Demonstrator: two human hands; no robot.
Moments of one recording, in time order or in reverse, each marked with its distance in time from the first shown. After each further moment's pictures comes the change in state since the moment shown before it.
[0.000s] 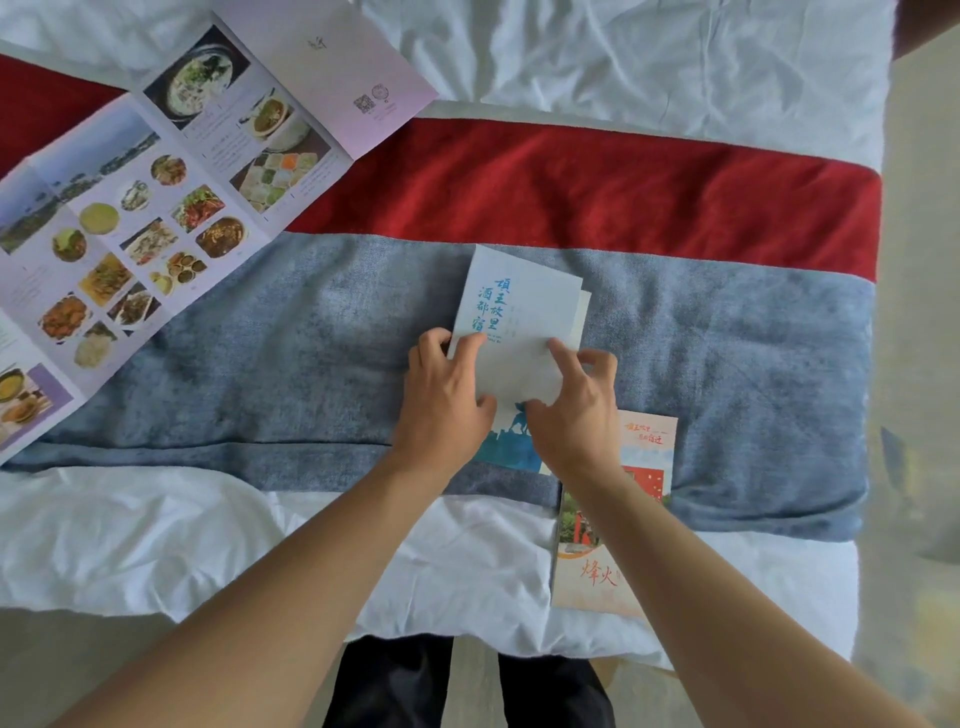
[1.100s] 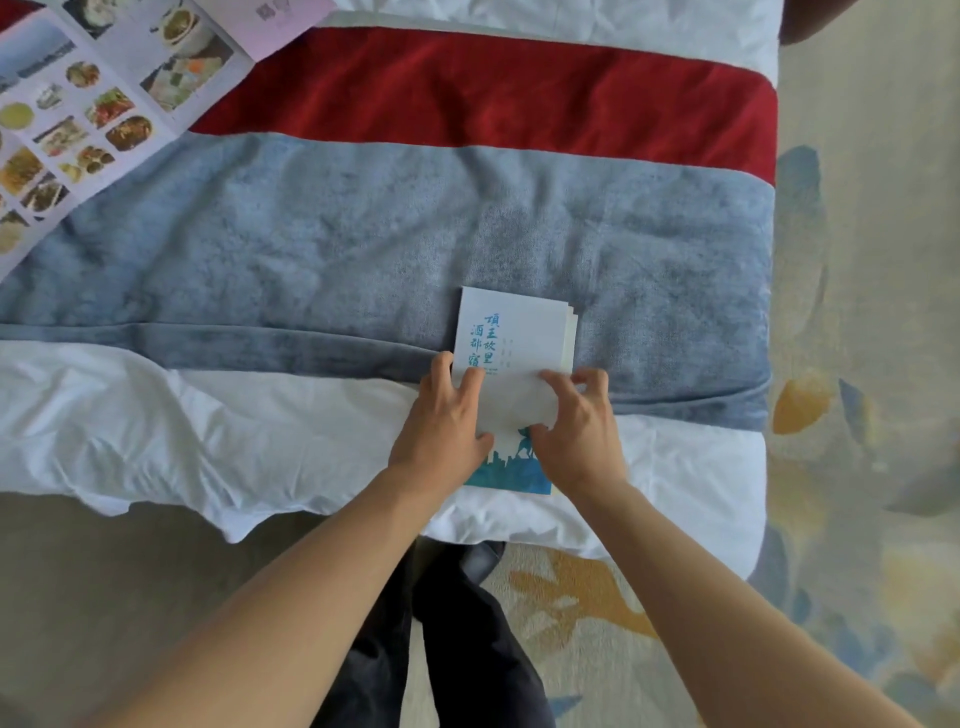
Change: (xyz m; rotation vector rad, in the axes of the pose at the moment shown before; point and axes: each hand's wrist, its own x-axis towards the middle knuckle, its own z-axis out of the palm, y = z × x) left_hand -0.136 0.084 0.104 0.152 -0.217 0.062; right_hand -0.111 0.159 -0.055 -0.078 -0.102 -0.050
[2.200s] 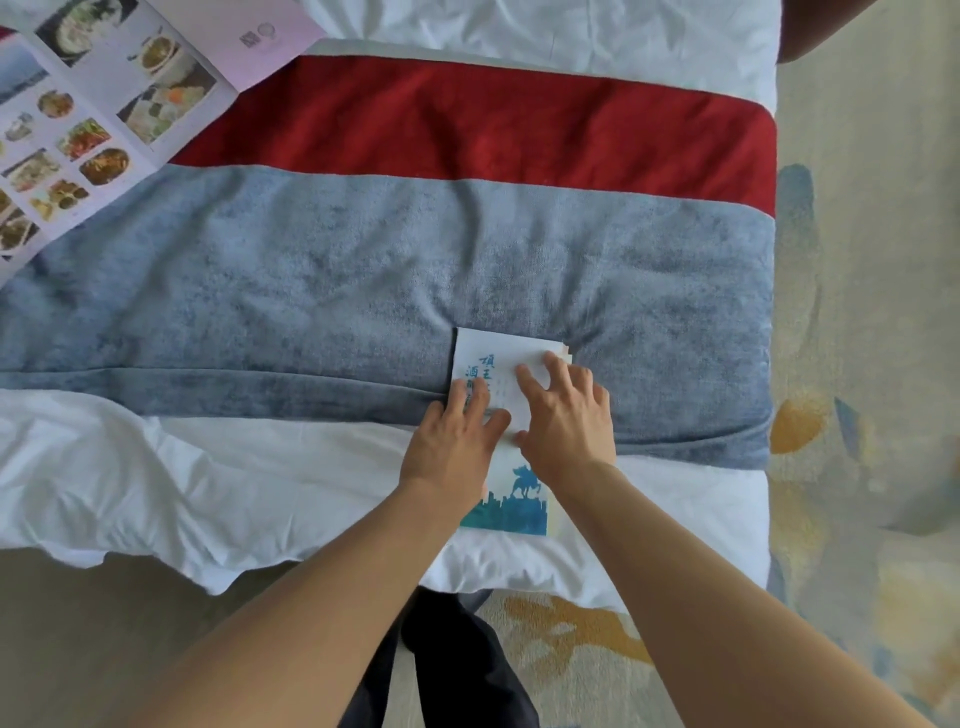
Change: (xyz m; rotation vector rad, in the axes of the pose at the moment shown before) left_hand 0.041 0.004 0.005 0.538 -0.180 0.174; right_hand 0.061 -0.016 0.001 -0.587 -0.075 -0.135
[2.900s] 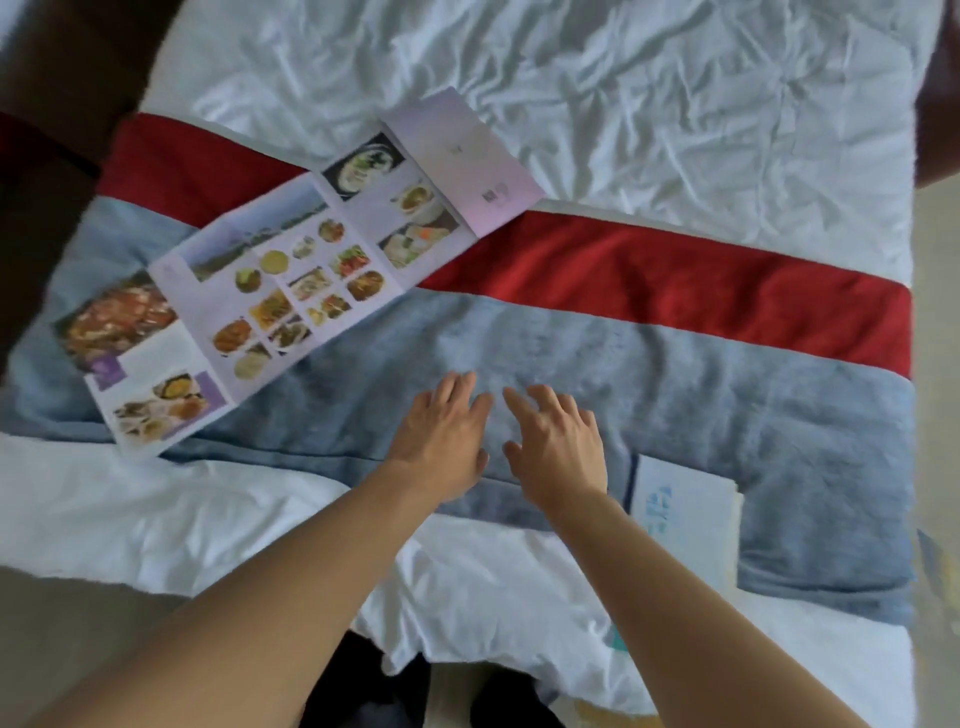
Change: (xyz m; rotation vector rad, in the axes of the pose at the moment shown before) left_hand -0.044 -0.261 -0.063 -0.197 0.164 -0.143; right_hand 0.073 -0.230 -0.089 0.077 0.091 -0.195
